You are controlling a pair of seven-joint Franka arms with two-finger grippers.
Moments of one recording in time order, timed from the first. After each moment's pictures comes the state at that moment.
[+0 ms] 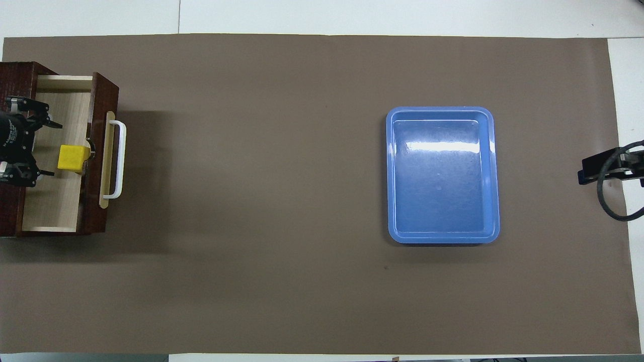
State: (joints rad) left arm 0.15 0.08 -0.20 -1.76 0.05 1.87 -1.48; right arm -0.10 -0.05 0.04 -1.62 -0.03 1.45 0.01
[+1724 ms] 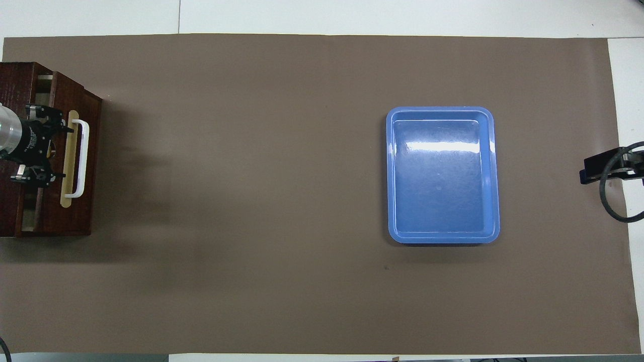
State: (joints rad) left arm 0.26 0.11 -0.18 -1.88 0.09 2.03 -1.33; right arm -0.10 -0.06 0.04 -1.62 -0.03 1.46 0.01
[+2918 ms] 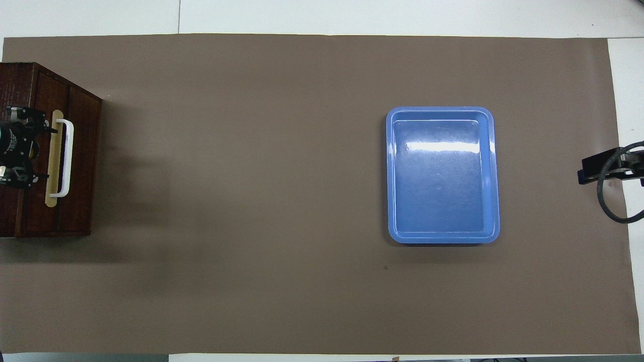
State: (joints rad) left arm 0.30 0.11 -0.18 -1.88 0.09 2.05 -1.28; right arm -0.10 -0.06 0.04 -1.62 -0.03 1.46 0.01
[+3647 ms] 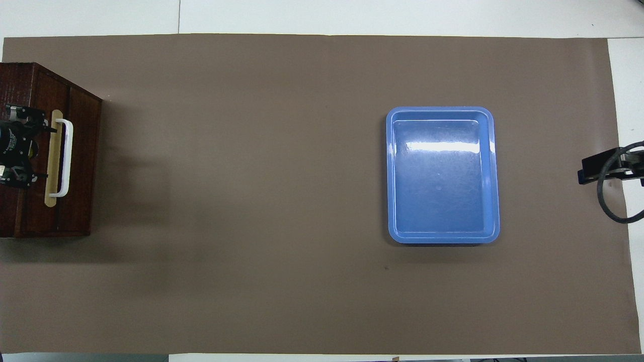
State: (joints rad) left arm 0.30 0.11 -0.19 -1.88 0.15 2.05 -1.28; right arm -0.10 -0.06 0.04 -1.62 -0.03 1.46 0.01
